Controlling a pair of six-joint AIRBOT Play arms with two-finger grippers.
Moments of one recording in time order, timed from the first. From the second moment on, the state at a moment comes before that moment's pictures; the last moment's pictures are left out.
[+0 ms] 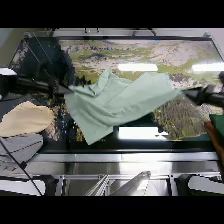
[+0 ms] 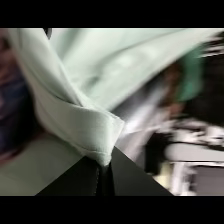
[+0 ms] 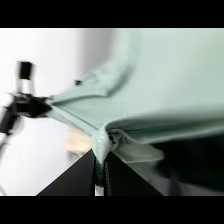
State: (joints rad) left arm 0.24 -1.60 1.36 0.33 -1.64 -1.02; right arm -0.62 -1.40 0.96 -0.10 1.60 0.74
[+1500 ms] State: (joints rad) left arm 0.34 -1.78 1.33 0.07 -1.27 -0.83; right arm -0.23 -1.35 0.93 -0.32 0.63 0.79
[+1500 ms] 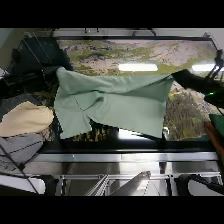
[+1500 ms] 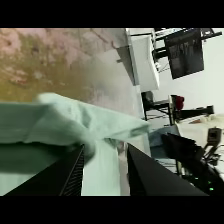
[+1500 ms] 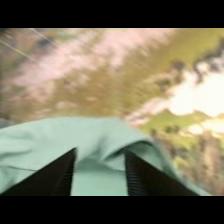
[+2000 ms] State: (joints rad) left arm 0.57 -1.97 1.65 0.30 -1.52 -1.03; right arm -0.54 -1.44 0.87 -0.53 1.12 0.91
